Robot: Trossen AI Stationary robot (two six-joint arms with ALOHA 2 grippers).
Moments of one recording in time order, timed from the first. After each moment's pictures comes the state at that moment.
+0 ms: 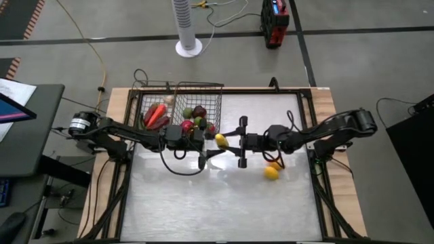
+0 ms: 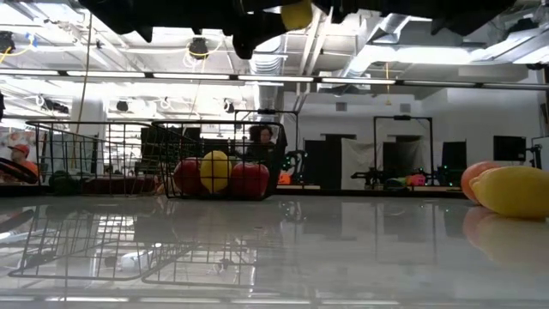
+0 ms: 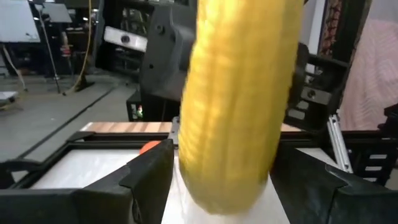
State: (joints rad) left arm -0.04 1.49 0.78 0.73 -0.03 -0.01; right arm 0.11 1.45 0.75 0.90 0.11 -0.29
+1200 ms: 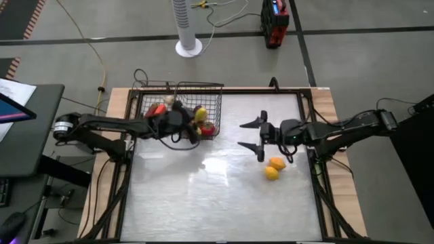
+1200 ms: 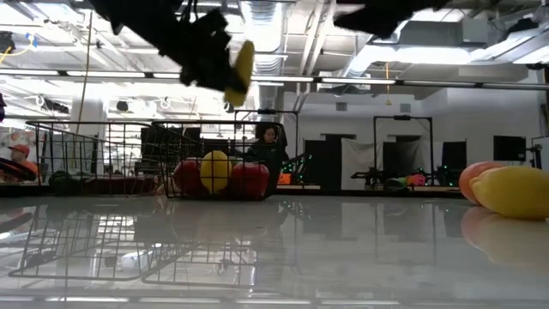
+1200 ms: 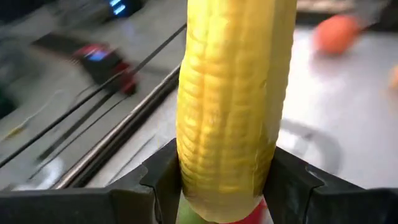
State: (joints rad) left arm 0.15 1.27 0.78 0.01 -0.42 -0.06; right arm 0.11 1.08 0.75 0.14 0.27 -0.03
